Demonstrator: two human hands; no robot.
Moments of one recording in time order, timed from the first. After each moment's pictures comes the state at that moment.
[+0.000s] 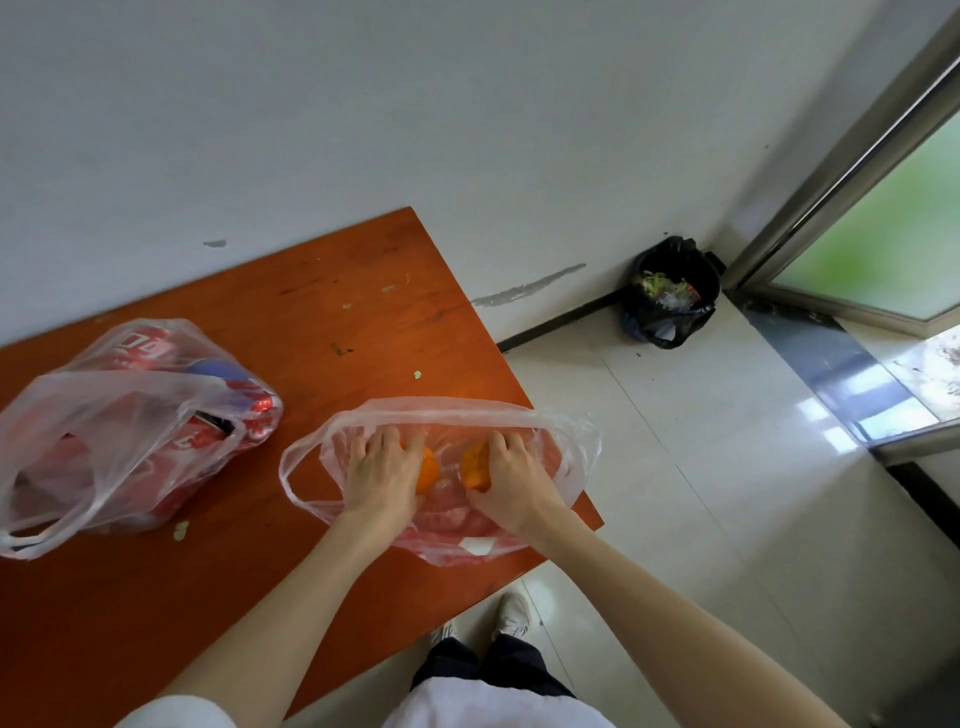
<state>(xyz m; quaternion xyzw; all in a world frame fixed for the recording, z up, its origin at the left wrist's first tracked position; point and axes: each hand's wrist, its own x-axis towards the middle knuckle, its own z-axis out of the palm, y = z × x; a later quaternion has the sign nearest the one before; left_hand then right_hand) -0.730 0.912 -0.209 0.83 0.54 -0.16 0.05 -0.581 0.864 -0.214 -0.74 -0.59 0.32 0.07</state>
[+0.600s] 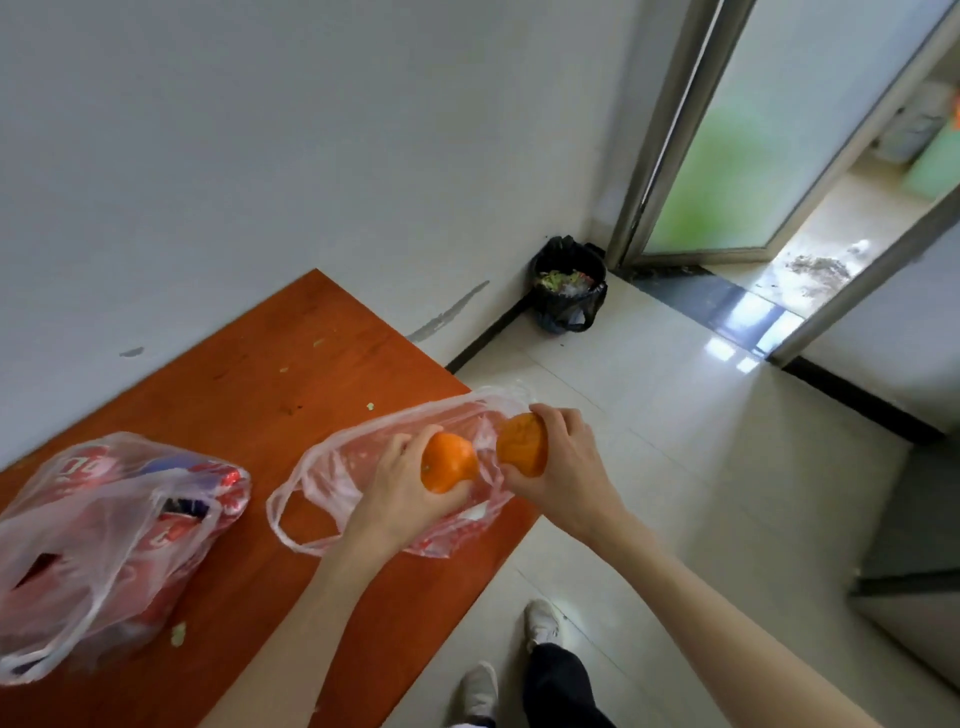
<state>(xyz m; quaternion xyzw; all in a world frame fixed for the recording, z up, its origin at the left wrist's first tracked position) -0.726 0.880 -0.144 0.83 0.44 0.01 0.35 -0.579 0.775 -0.143 -0.83 -0.42 0.24 0.29</state>
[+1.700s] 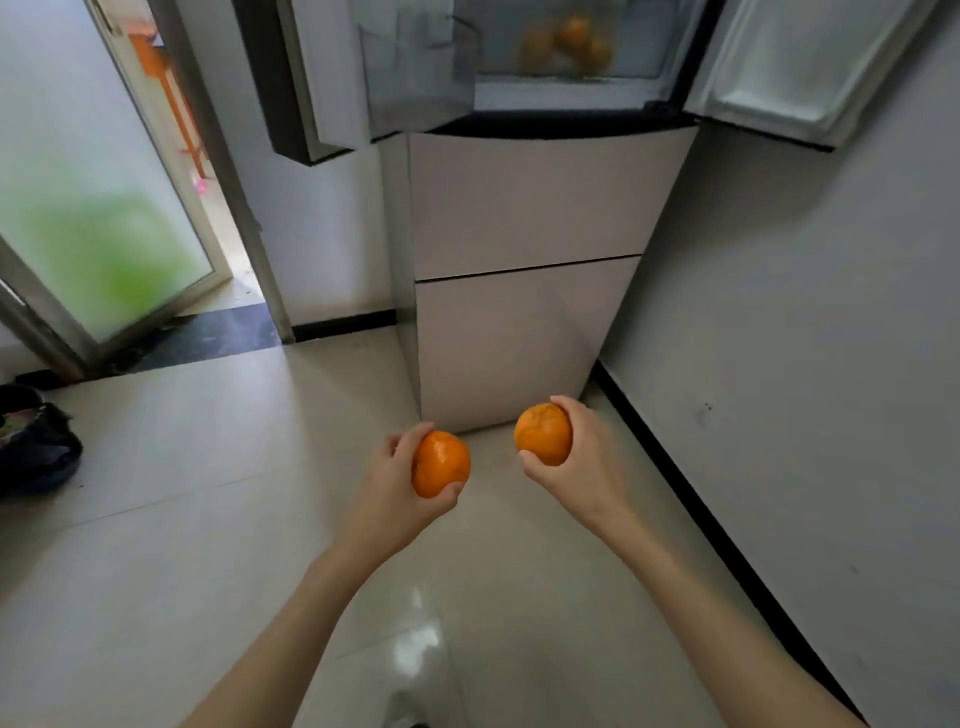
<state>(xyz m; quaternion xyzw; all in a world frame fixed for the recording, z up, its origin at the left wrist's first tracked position) -0.546 0.319 -0.117 0.90 -0.09 -0.07 0.42 -0.565 0.117 -0.098 -0.92 0.10 -0.09 0.36</state>
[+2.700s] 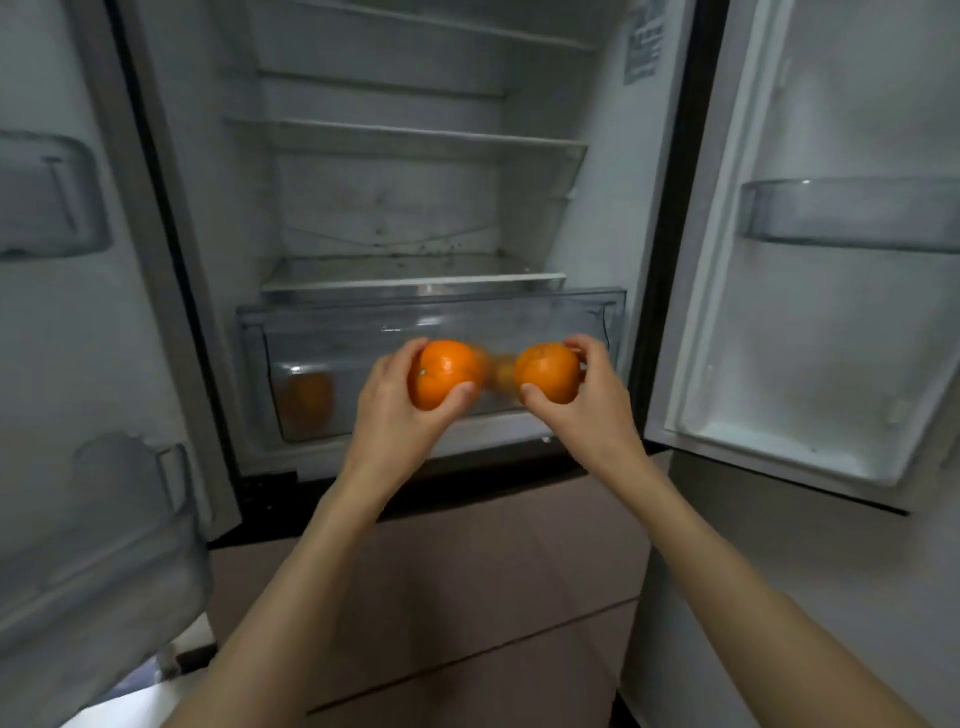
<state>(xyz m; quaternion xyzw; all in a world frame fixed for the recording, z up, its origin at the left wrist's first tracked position) -0.012 0.019 0.117 0.82 -0.18 0.28 0.46 -0.039 -0.163 0.119 -0.85 0.00 -0.30 0.44</state>
